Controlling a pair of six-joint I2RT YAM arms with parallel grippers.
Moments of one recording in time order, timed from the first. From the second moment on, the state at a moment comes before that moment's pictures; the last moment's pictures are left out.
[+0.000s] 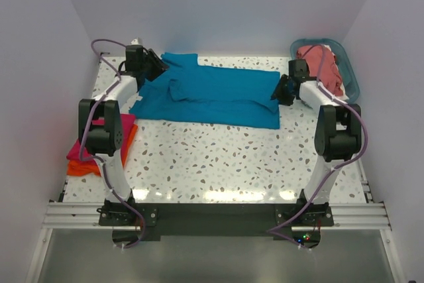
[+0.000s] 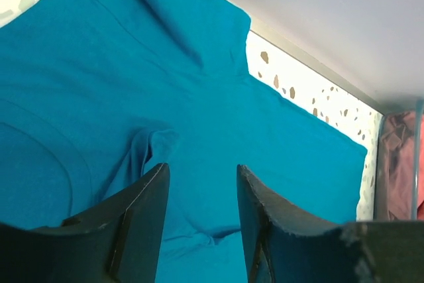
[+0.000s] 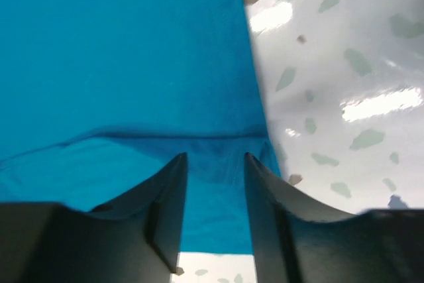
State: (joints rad) left arm -0.05 2.01 1.51 -0.03 0.19 -0.69; right arm 0.04 1.94 1.42 -0.45 -0.04 0.55
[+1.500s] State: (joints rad) left arm 0.07 1.83 1.10 -0.25 -0.05 -0.73; right arm 0.17 1.81 1.25 -0.51 0.06 0.47
